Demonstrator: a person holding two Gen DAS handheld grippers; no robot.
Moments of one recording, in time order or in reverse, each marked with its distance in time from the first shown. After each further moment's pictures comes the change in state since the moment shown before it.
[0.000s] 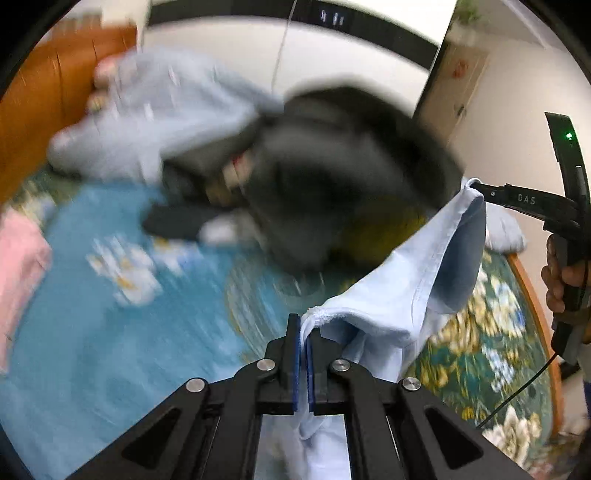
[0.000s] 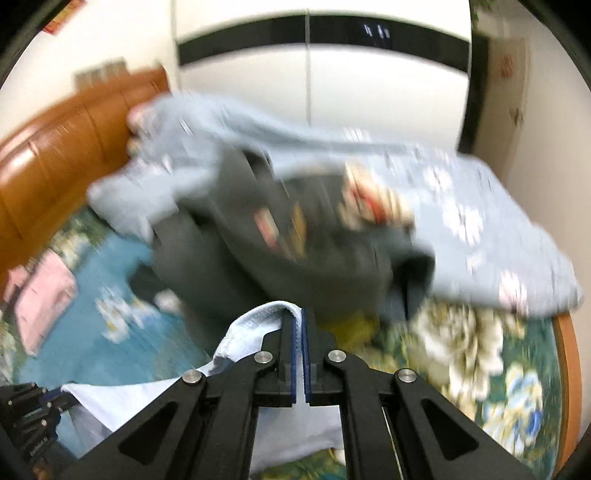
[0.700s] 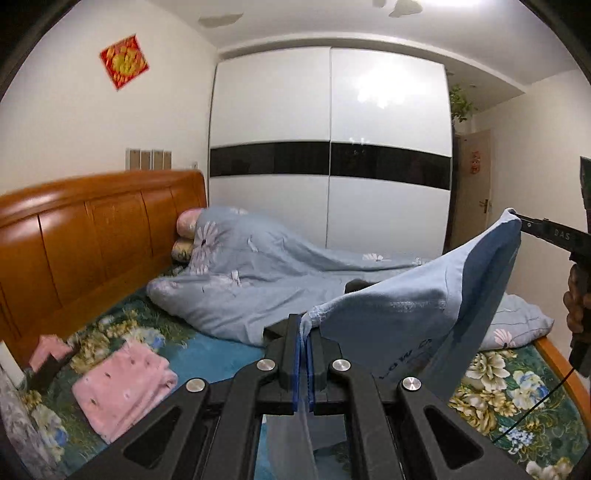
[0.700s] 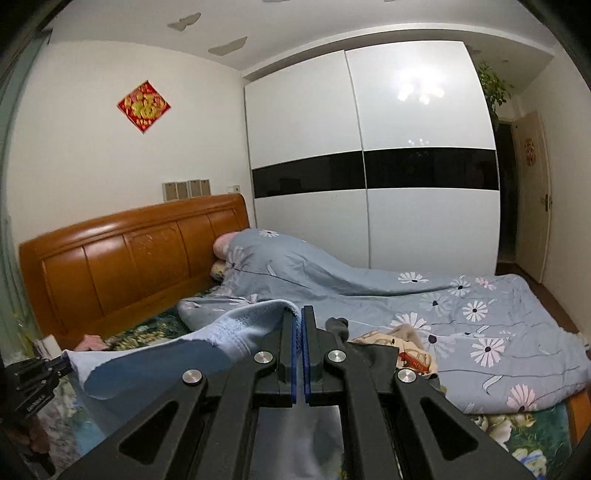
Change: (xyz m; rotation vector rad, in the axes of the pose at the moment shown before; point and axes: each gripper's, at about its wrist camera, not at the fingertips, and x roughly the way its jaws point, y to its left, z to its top) left arm -0.252 0.011 0.027 0.074 -0.529 0.244; right arm -0.232 0.051 0.045 -0.043 -0.491 0.250
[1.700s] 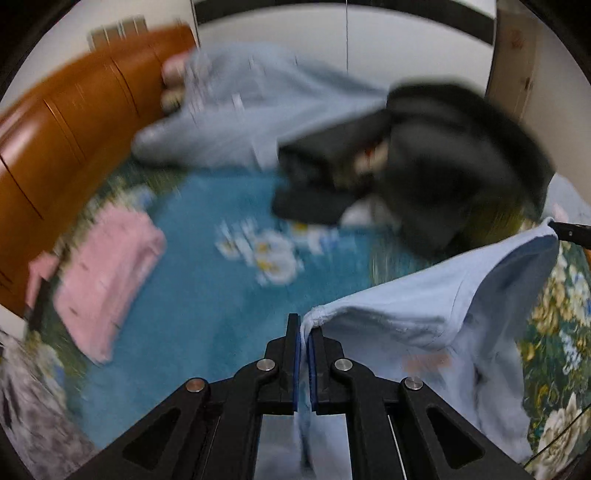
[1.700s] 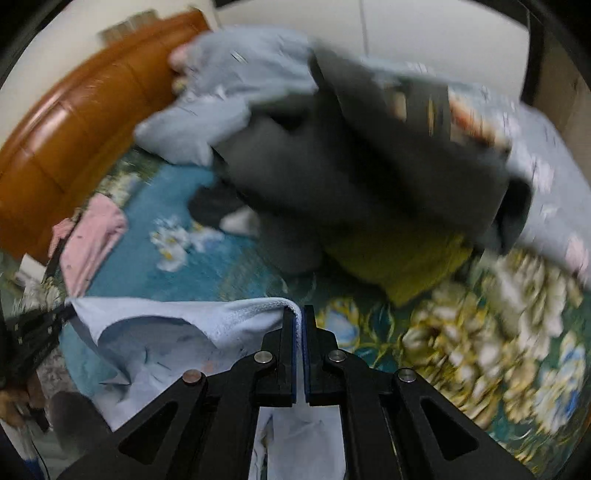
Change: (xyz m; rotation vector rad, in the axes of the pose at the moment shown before) left arm 0.196 0.014 -0.150 0.033 0.720 0.072; right arm 0.220 -0.037 -0.229 0.124 0.829 -0.023
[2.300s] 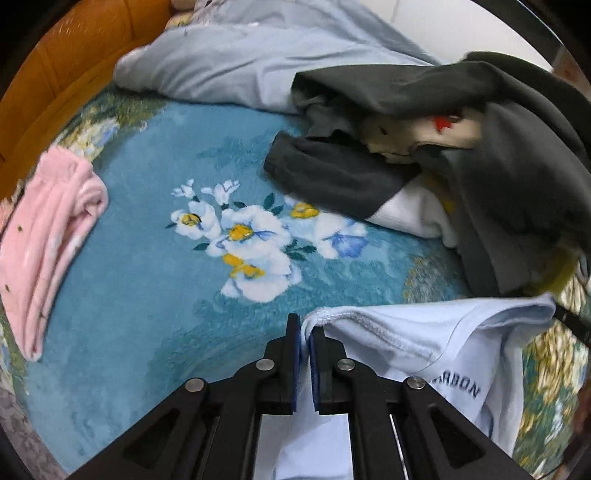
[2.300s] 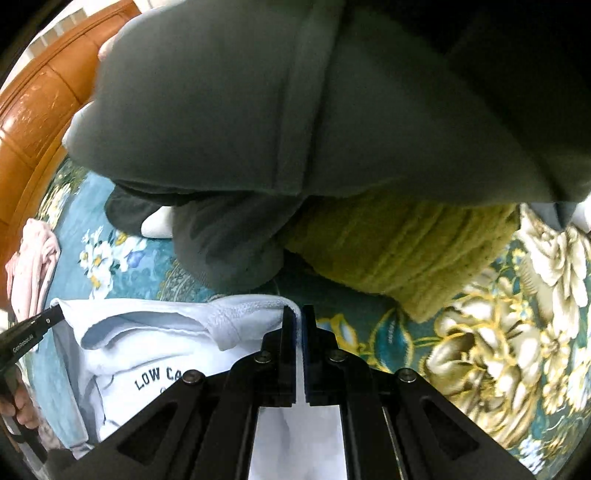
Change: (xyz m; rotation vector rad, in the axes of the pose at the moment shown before) left arm 0.154 0.026 0.056 -0.212 0.188 -0.071; right arm 0.107 -0.021 0.021 0.152 0.090 -0.119
